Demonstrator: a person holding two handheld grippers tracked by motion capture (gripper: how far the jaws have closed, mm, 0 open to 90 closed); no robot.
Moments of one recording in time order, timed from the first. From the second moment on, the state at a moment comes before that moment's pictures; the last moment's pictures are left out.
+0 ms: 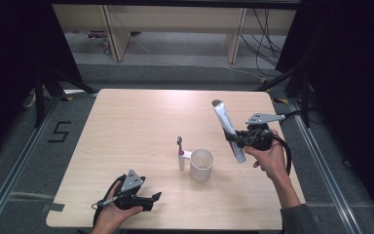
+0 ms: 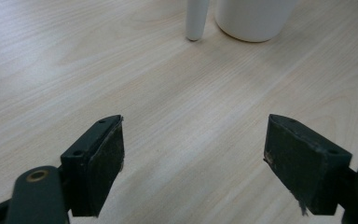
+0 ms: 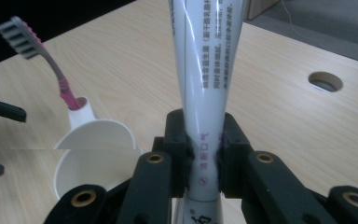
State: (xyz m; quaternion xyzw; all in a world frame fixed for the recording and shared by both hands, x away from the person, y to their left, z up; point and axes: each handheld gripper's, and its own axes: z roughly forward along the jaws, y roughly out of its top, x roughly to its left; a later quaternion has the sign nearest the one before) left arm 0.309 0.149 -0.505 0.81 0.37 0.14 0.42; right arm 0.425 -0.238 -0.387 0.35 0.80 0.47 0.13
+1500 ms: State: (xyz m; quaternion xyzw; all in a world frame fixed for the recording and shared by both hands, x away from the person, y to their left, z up) left arm 0.308 0.147 -0.506 0.81 0.37 0.14 0.43; right arm 0.417 -0.167 -0.395 0.30 0.78 0.55 0.10
